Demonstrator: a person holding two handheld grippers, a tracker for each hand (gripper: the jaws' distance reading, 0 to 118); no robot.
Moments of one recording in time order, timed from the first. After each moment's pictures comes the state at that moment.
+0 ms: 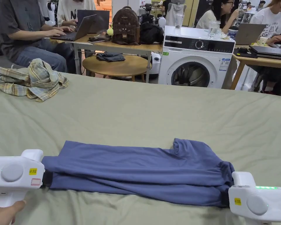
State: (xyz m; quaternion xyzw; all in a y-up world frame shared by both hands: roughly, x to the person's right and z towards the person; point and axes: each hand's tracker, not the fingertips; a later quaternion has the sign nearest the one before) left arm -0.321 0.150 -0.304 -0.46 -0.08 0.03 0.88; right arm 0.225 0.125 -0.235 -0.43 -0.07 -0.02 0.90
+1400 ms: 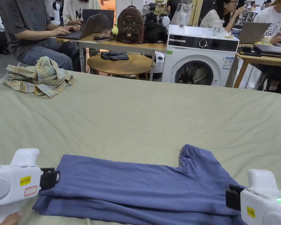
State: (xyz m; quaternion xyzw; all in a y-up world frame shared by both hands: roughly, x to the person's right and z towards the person) left arm -0.312 0.194 -0.220 -0.36 -0.10 0.04 0.93; right arm 0.173 0.188 -0.149 -0.33 -0.10 0.00 0.94
